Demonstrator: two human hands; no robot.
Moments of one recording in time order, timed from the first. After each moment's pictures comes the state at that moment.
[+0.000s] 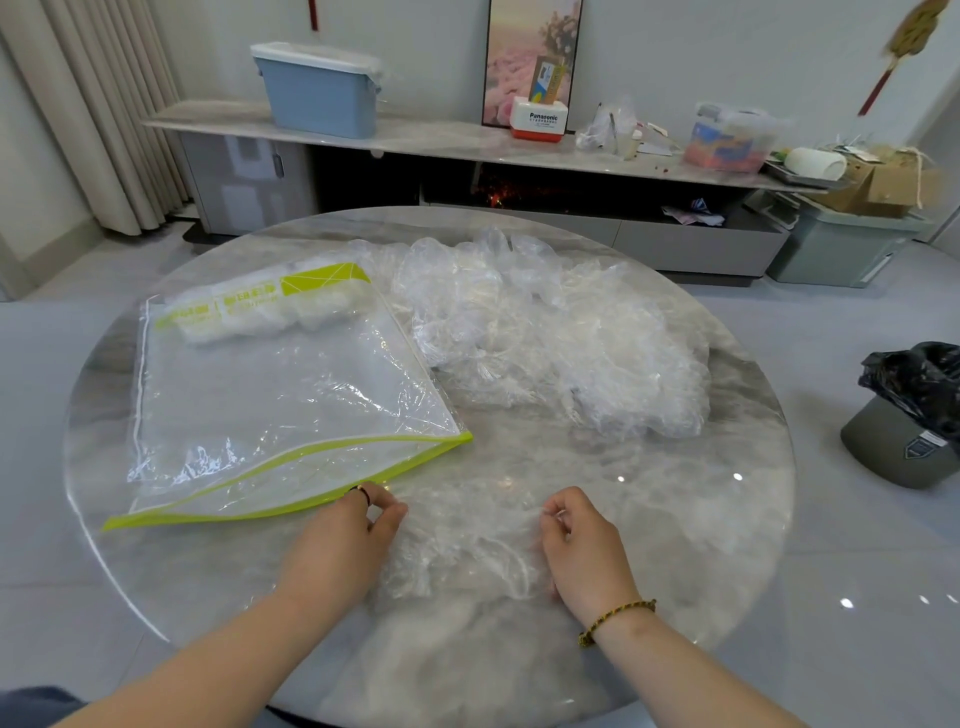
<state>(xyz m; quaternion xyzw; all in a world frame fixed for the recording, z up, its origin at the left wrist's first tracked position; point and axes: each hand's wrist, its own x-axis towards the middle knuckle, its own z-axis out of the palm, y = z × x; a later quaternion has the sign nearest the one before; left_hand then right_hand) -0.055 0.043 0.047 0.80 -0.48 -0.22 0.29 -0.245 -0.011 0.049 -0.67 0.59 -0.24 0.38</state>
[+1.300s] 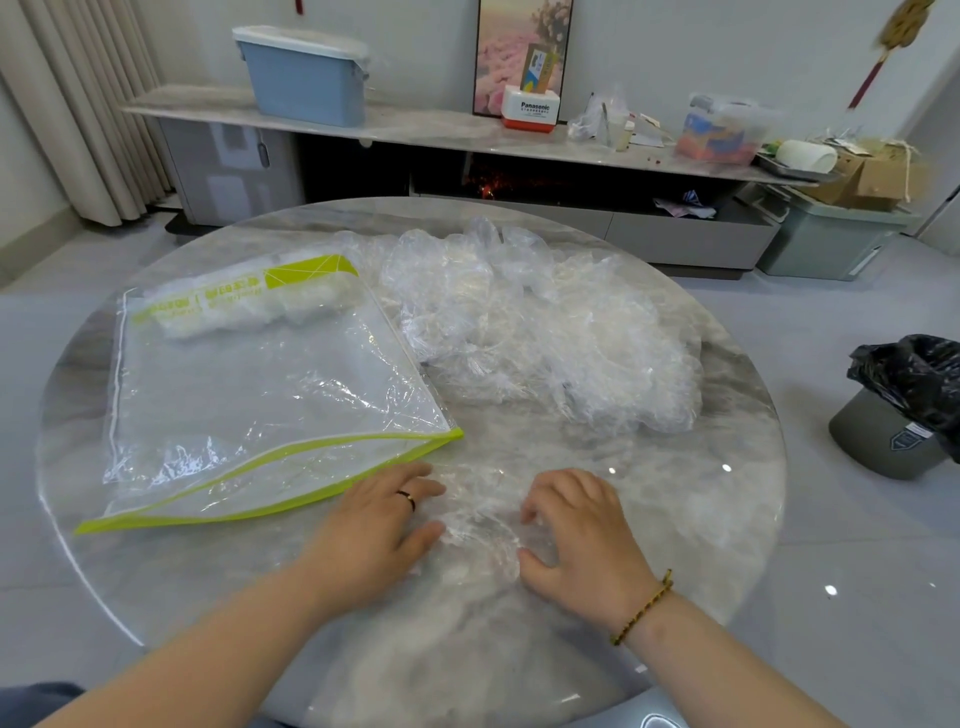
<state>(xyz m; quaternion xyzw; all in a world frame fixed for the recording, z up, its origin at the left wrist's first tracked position) -0.055 0.024 0.038 0.66 -0.72 -0.15 0.15 -0.263 -0.030 0.037 -0.90 0.38 -0.21 -0.02</state>
